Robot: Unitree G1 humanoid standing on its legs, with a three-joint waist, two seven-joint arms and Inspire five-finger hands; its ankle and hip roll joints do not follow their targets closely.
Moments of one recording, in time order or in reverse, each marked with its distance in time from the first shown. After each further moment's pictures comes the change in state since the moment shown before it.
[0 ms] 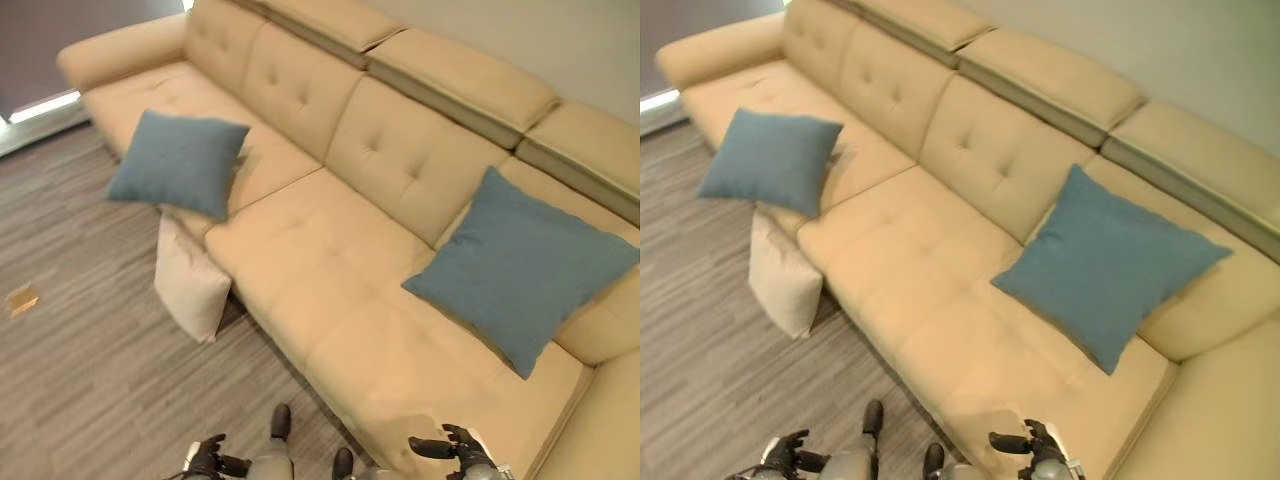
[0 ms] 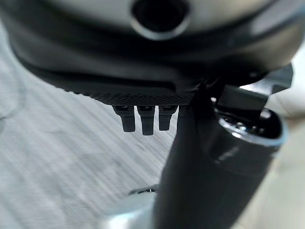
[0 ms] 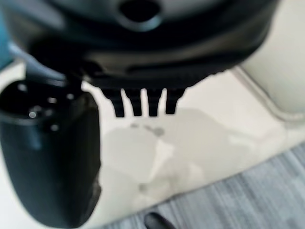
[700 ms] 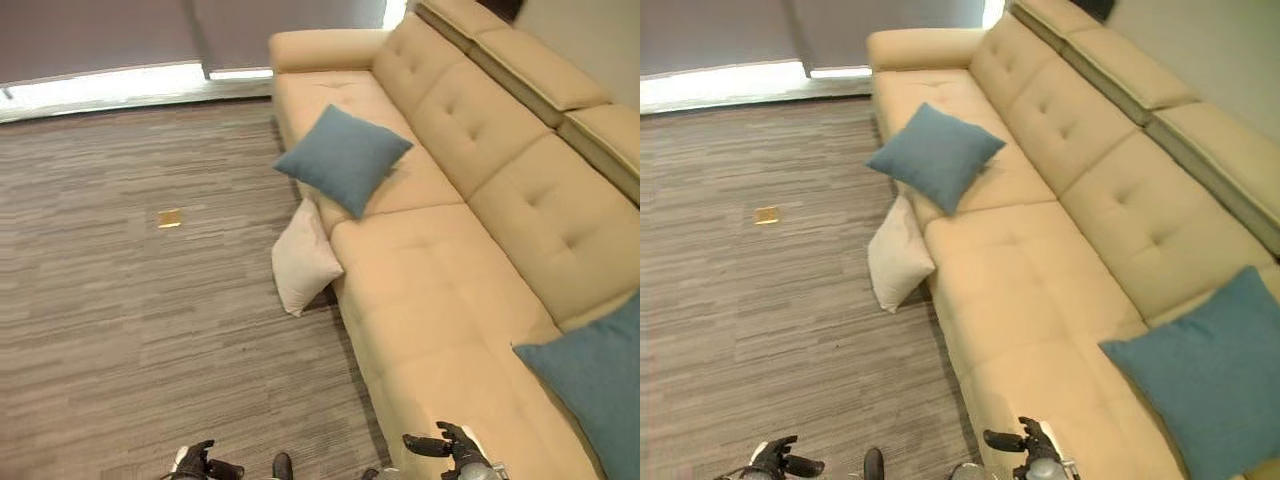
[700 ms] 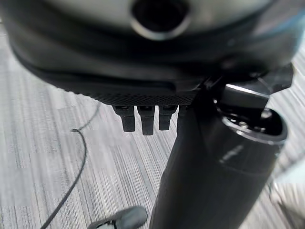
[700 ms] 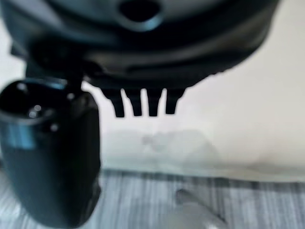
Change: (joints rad) left arm 0.010 0.031 0.031 -0.005 0.041 0.013 -0.022; right arm 0.018 0.032 0.042 -0.050 -0.012 0.017 0.022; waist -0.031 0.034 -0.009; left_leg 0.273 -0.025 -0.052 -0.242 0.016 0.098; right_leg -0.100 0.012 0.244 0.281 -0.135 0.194
